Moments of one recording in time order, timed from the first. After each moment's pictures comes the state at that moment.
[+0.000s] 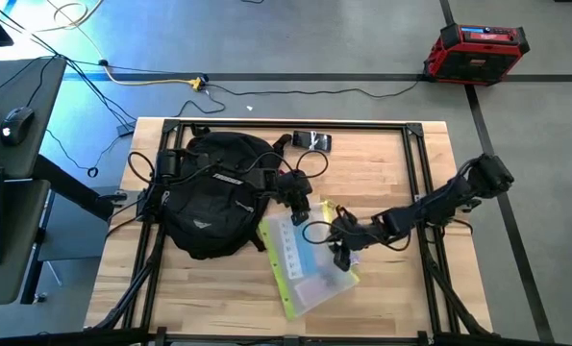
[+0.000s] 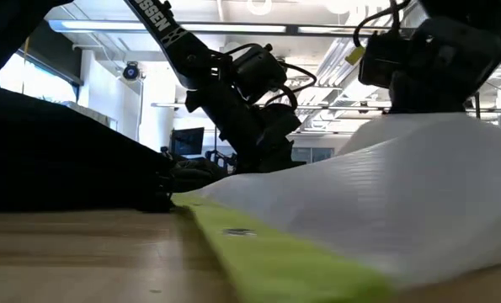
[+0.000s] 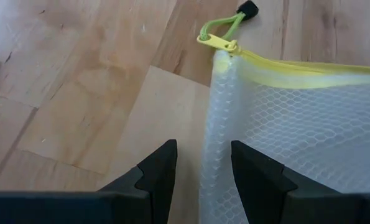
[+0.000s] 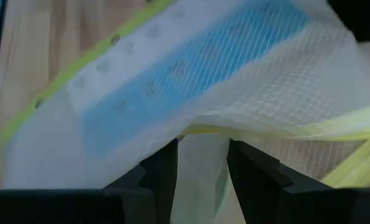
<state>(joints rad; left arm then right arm) 0.12 2.09 1.25 -0.02 0.08 -0.25 0.38 1.51 0.60 0.09 0.21 0.68</state>
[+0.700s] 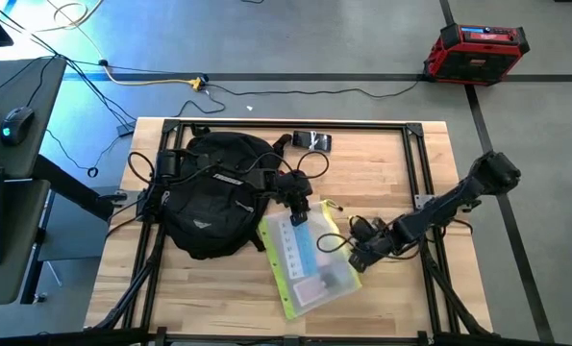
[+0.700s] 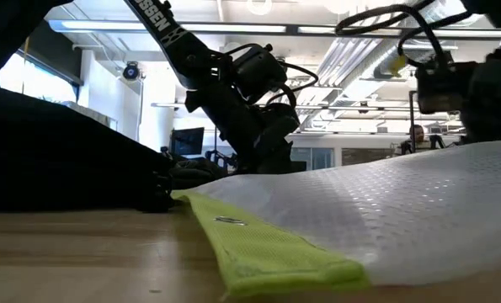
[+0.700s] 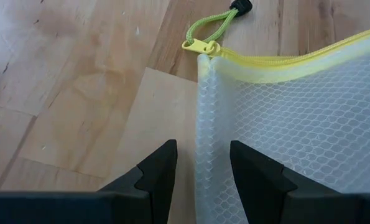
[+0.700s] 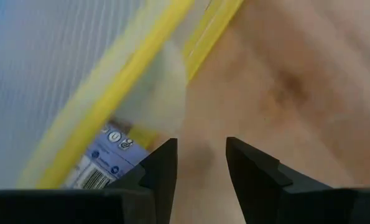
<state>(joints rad) 0.12 2.09 1.25 -0.02 0.08 -0.19 0.54 1.43 0.60 -0.40 0.22 1.15</state>
